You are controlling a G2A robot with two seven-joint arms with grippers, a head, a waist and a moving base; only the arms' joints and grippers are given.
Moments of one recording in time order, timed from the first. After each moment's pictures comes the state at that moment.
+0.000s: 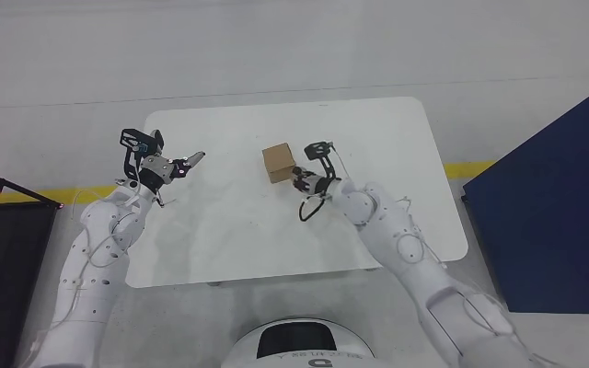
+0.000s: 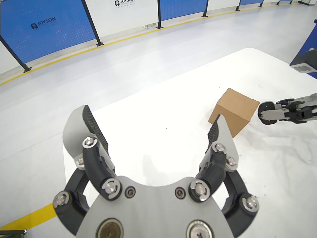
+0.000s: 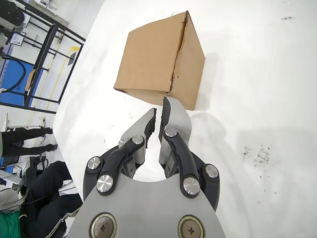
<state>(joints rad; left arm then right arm) 1.35 -1.07 -1.50 -1.37 1.23 -0.45 0.08 -0.97 -1.46 0.97 -0.87 -0.69 -0.42 0.36</state>
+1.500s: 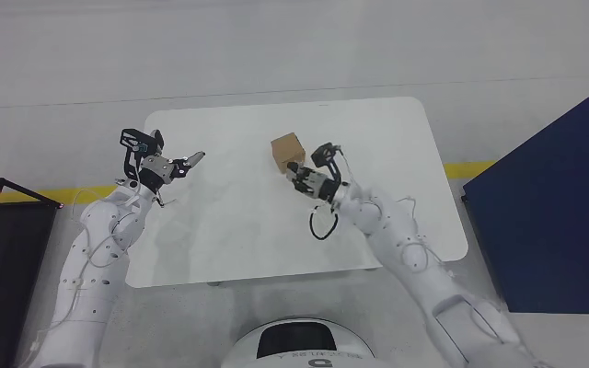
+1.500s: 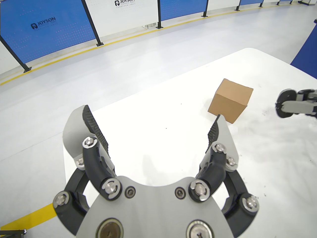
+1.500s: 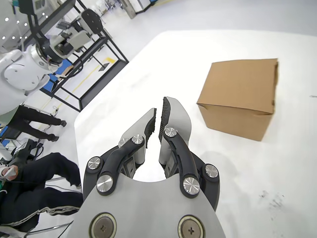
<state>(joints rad) 1.35 -1.07 -1.50 -1.37 1.23 -0.45 0.08 -1.08 -1.39 1.06 -0.99 -0.86 -0.74 0.05</state>
